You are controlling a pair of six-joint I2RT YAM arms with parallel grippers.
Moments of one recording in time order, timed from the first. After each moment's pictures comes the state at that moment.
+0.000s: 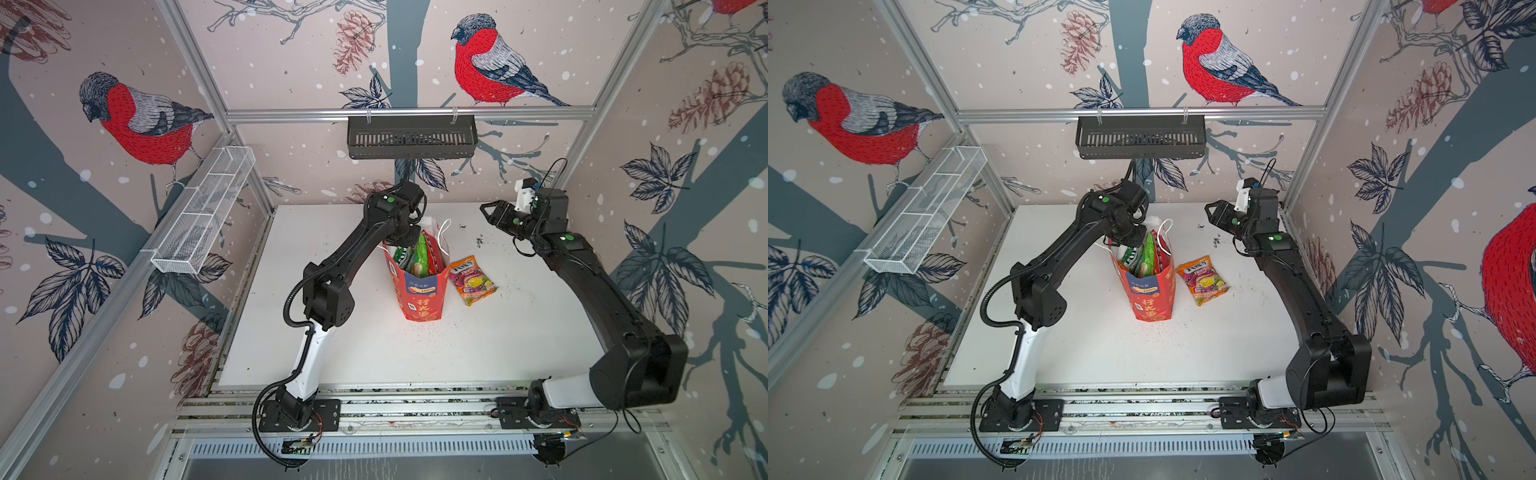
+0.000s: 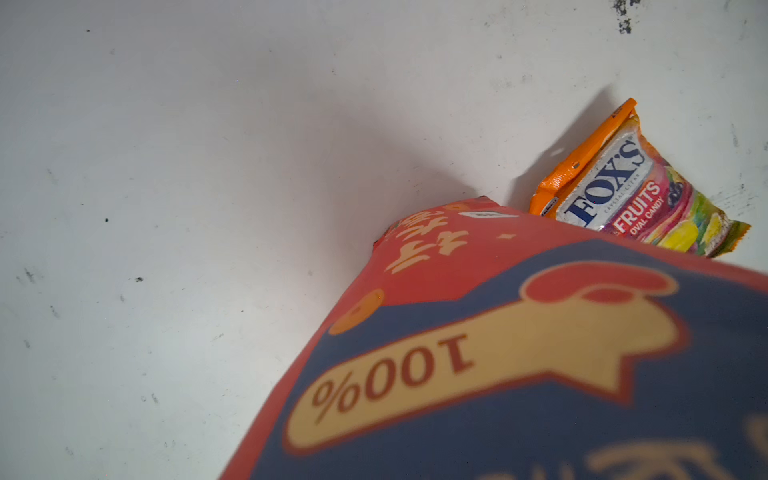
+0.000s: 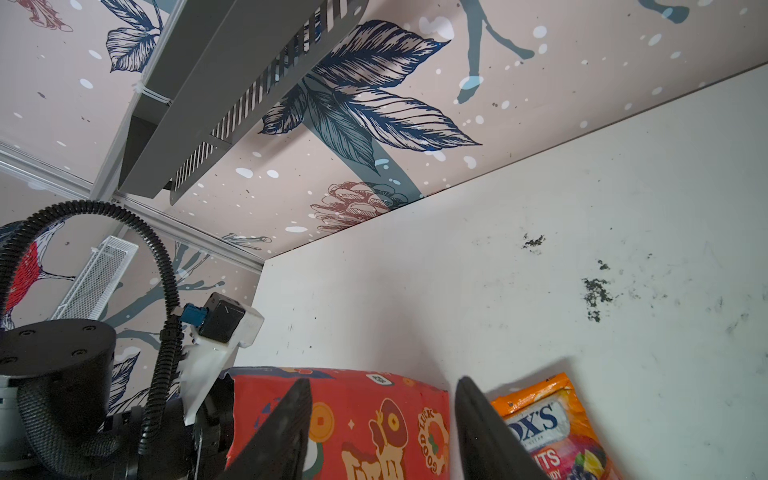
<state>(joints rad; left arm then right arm) -0.60 2.26 2.39 -1.30 0.00 -0.18 0.12 1.42 1.30 -0.29 -0.38 0.56</state>
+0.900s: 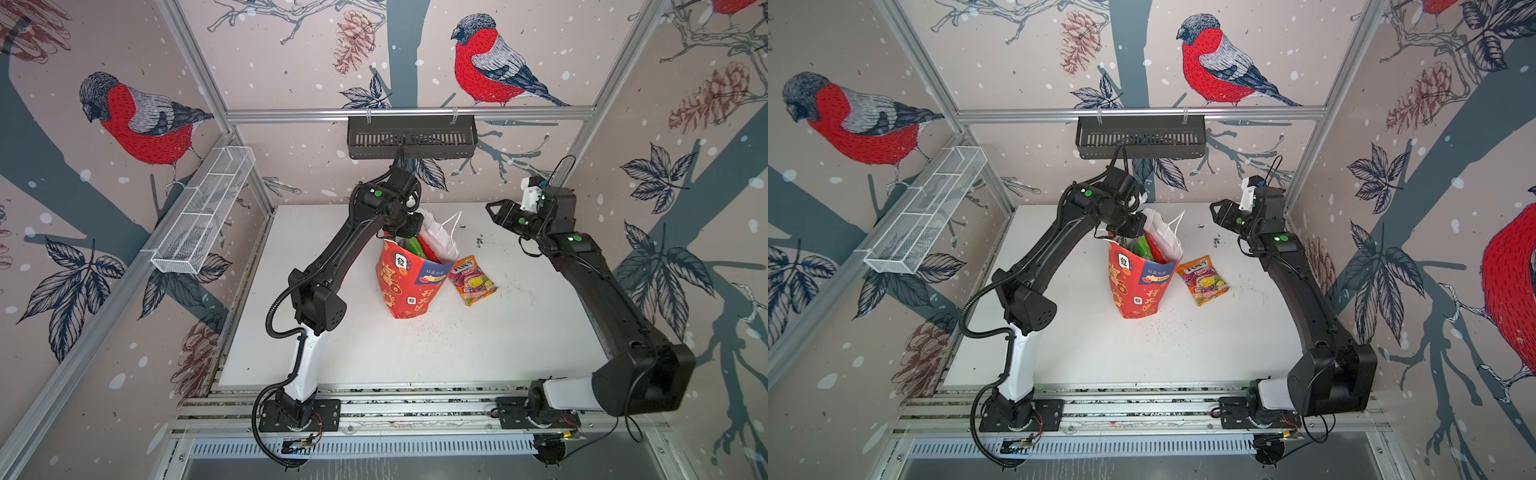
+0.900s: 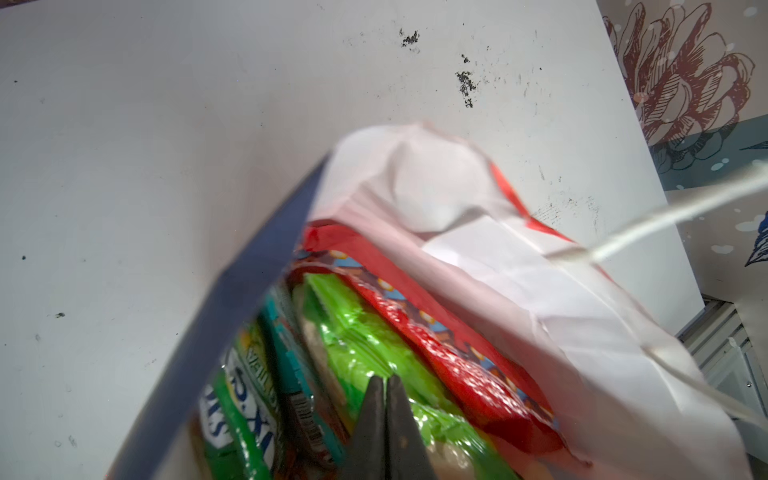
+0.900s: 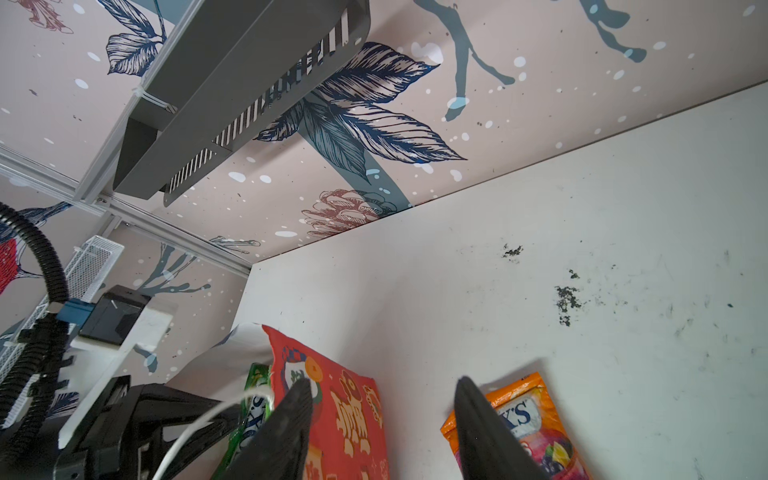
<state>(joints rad) -0.58 2.15 2.41 -1.27 0.19 -0.21 0.12 1.38 1.32 -0.33 -0.36 0.51</state>
